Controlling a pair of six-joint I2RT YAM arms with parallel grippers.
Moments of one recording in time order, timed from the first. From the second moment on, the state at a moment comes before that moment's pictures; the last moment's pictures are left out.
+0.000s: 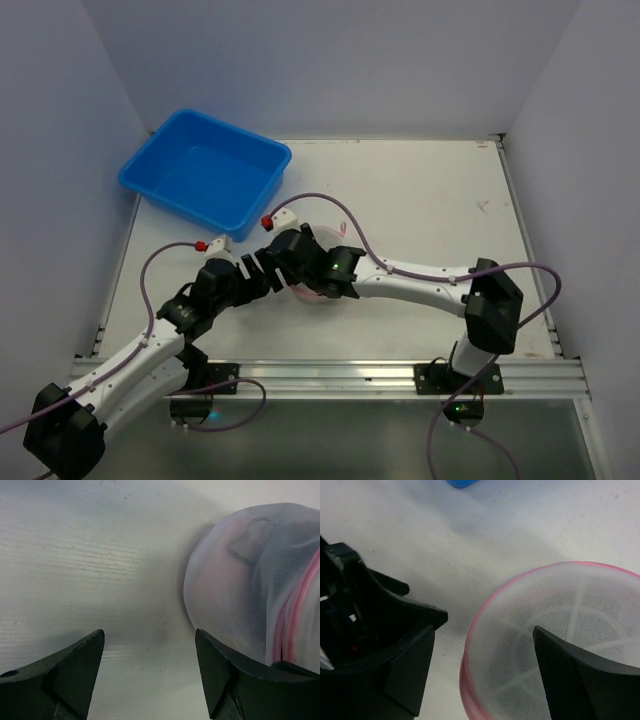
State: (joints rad) left arm -0.54 0.74 0.33 -0.26 -0.12 -0.81; right arm 1.16 1.67 1.32 -0.37 0.40 0.38
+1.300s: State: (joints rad) left arm -0.53 0.88 0.42 -0.10 0.05 -0.80; right arm 1.11 1.19 1.03 -0.48 0.64 0.58
